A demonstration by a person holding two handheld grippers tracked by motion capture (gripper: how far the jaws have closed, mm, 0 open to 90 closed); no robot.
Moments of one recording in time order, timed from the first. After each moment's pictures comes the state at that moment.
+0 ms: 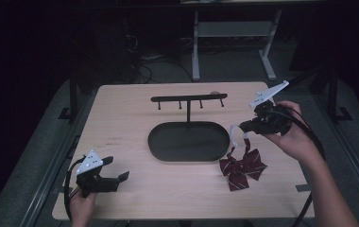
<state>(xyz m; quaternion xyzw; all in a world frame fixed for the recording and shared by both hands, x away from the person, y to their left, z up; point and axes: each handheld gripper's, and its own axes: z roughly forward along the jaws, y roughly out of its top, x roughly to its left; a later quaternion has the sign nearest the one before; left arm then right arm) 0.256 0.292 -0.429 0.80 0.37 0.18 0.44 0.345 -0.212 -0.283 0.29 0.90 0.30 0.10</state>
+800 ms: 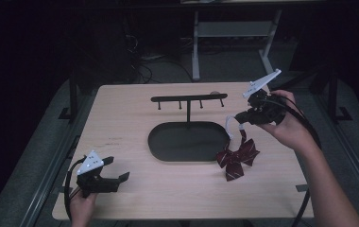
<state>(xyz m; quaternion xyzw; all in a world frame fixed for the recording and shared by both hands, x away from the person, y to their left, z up) 0.255 0.291 -0.429 0.80 0.37 0.18 0.44 0.361 -0.198 -0.264 0.28 0.91 0.29 0.12</state>
